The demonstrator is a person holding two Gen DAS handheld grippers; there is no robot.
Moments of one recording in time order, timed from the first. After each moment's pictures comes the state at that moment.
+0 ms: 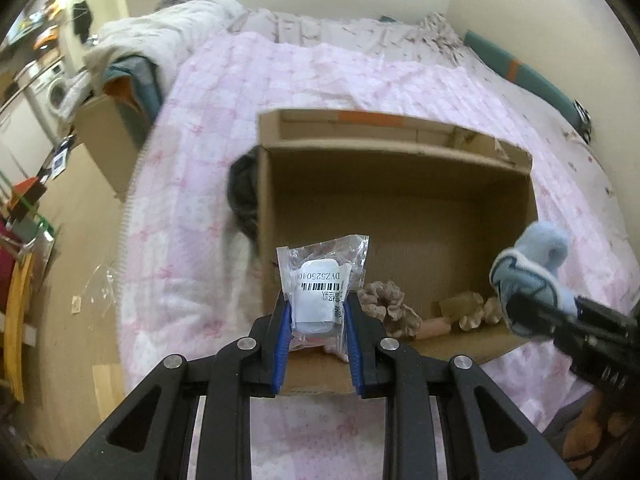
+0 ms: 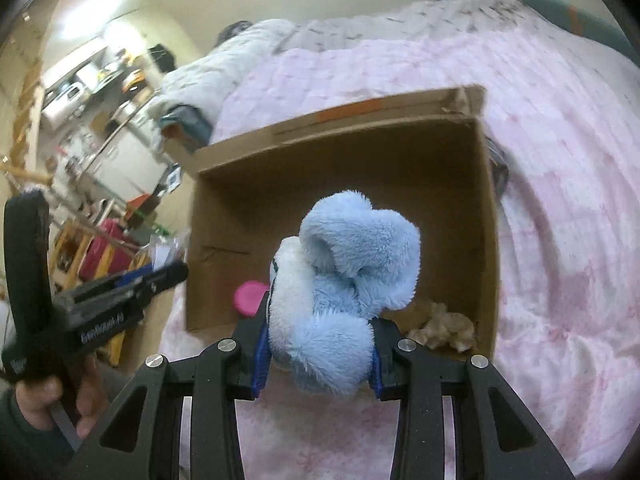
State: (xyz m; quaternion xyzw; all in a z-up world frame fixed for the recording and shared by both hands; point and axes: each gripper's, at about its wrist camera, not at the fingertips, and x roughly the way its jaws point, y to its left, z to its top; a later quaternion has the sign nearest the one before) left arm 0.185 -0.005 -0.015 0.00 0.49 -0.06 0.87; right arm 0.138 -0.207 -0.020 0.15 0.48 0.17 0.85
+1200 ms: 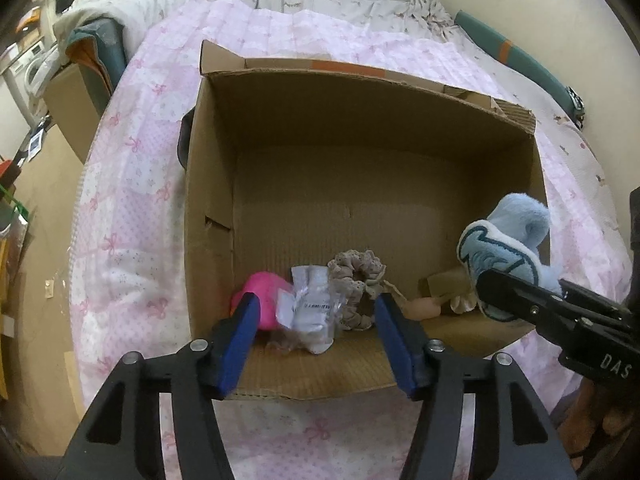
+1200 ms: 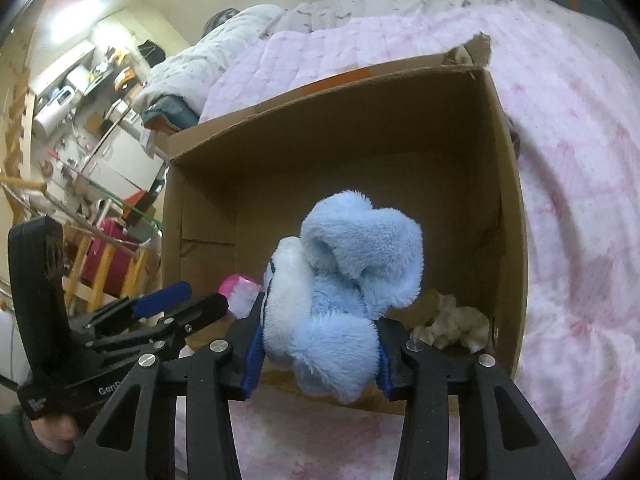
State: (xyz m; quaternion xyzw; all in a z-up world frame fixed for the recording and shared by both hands) left arm 0.189 -0.021 -0.057 -0.02 0.52 -0.09 0.85; right arm 0.159 -0.203 -0.051 0.17 0.50 0.18 0.83
